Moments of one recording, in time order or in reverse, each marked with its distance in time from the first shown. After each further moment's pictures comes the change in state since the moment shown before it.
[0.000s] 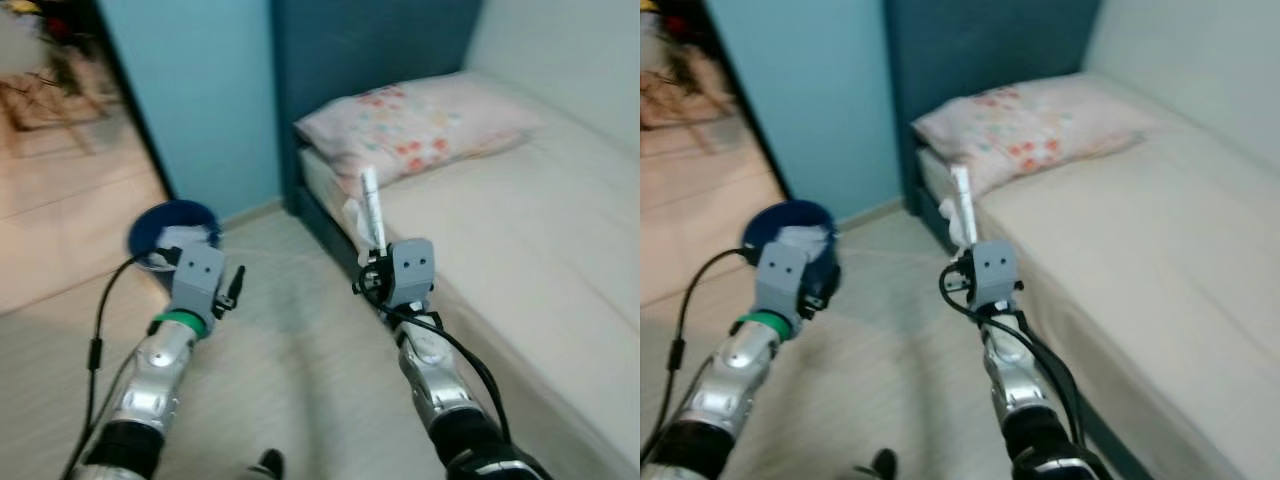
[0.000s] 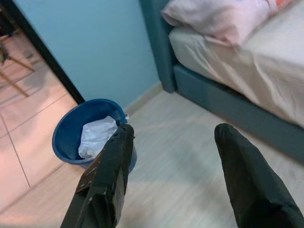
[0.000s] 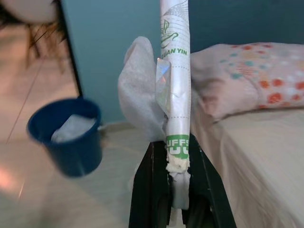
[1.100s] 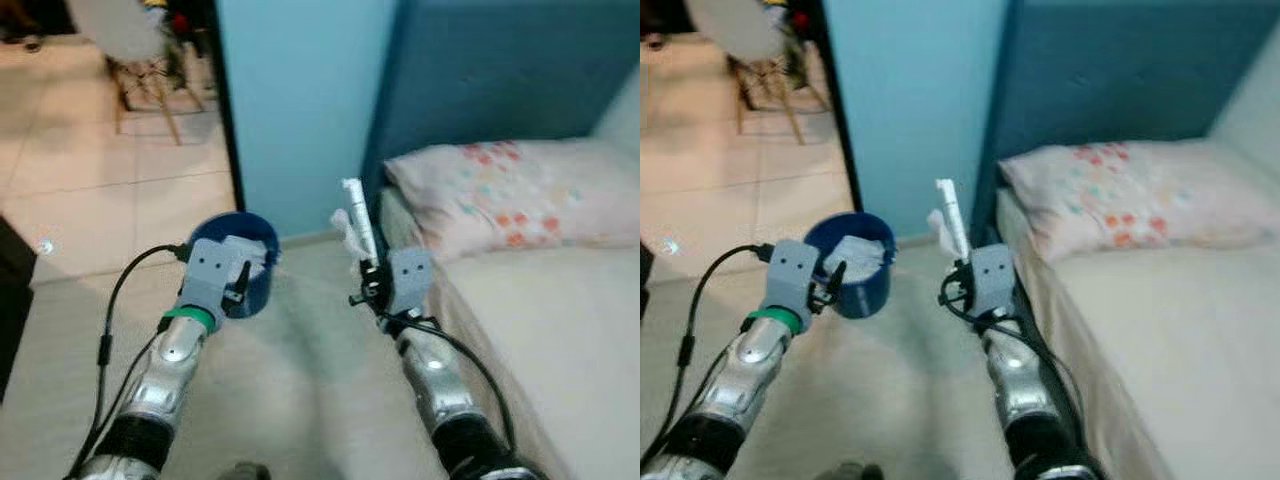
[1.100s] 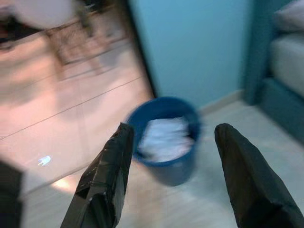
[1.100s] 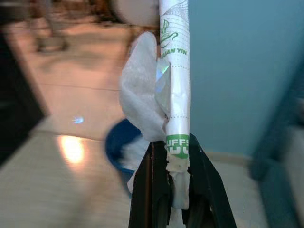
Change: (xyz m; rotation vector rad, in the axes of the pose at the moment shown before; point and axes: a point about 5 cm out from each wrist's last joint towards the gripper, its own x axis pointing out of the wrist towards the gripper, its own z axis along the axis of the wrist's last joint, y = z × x) left arm 0.001 0.015 -0.005 0.040 0.028 0.078; right arm 0.001 0.029 0.000 0.070 0.009 0.164
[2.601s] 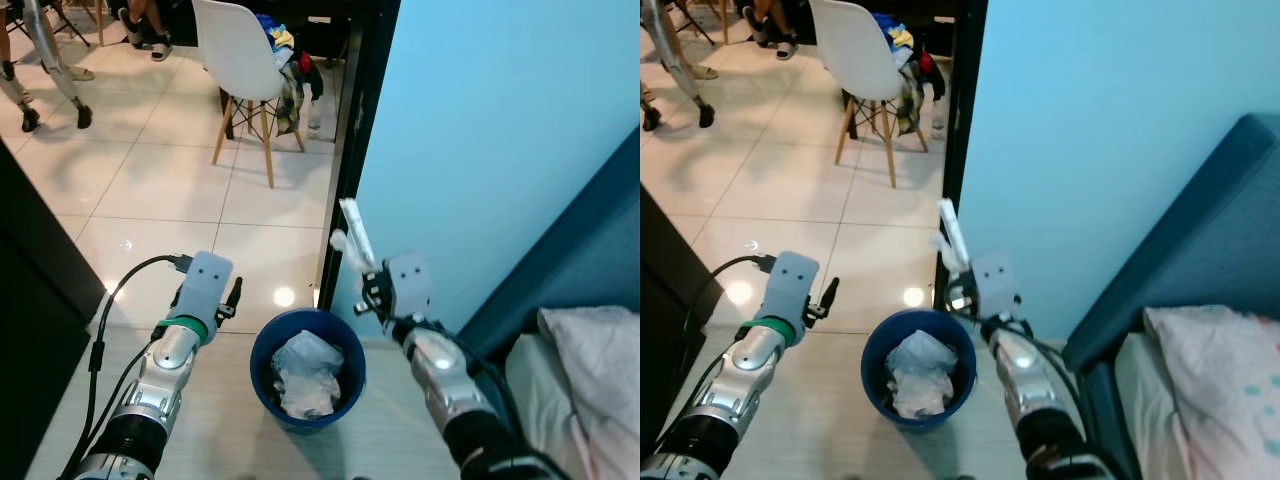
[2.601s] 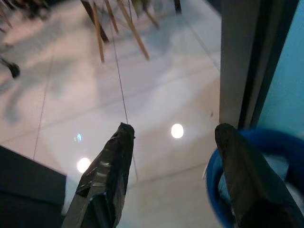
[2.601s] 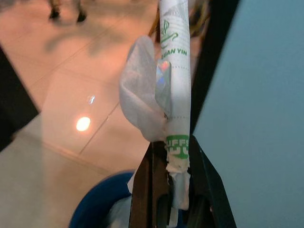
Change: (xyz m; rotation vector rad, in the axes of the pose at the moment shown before) left arm -0.005 -0.001 -0.026 0.100 0.147 -0.111; right arm -0.006 -0.023 -0.019 -0.039 0.168 0.000
